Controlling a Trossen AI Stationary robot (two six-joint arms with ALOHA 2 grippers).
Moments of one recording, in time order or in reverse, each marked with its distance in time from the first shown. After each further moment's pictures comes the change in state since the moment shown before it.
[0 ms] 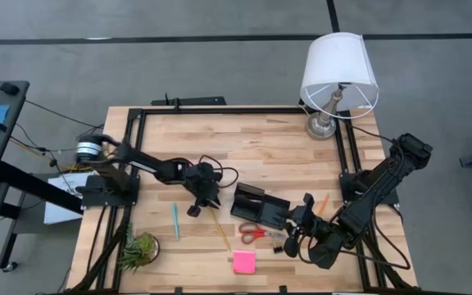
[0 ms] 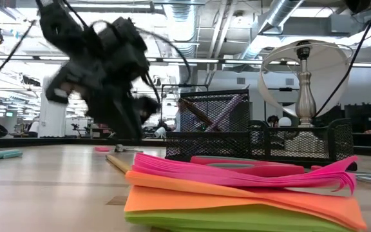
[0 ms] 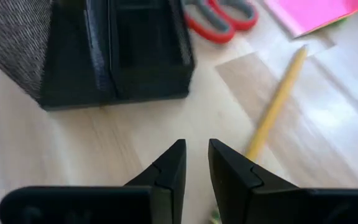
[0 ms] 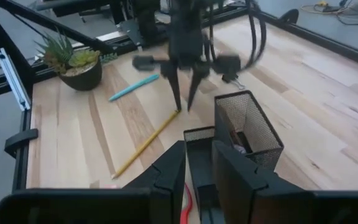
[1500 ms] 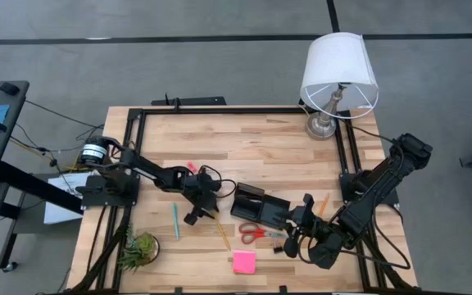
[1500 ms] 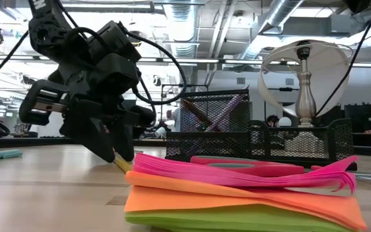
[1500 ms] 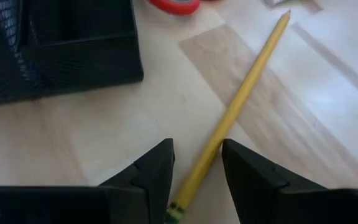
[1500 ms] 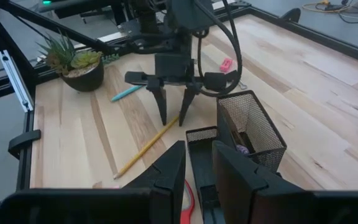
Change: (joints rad) left arm -0.102 0.140 -0.066 0.092 -0.013 0.009; right arm 0.000 0.000 0.000 0.011 -0.003 0.001
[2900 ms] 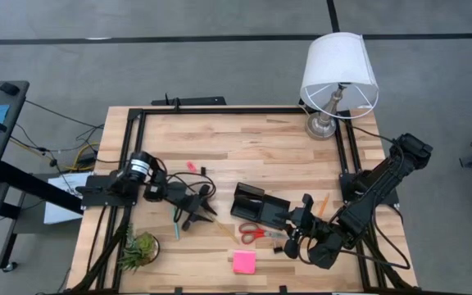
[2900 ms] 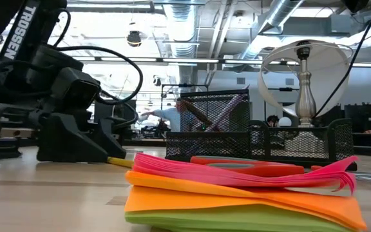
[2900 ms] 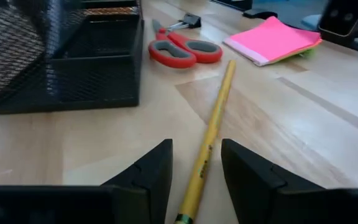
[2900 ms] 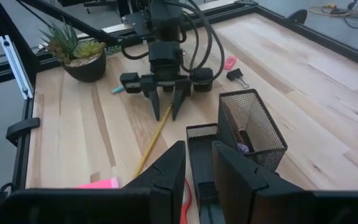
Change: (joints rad) left arm -0.097 0.437 -0.330 1.293 -0.142 -0.240; right arm -0.001 0.000 0.000 -0.001 -0.023 -0.054
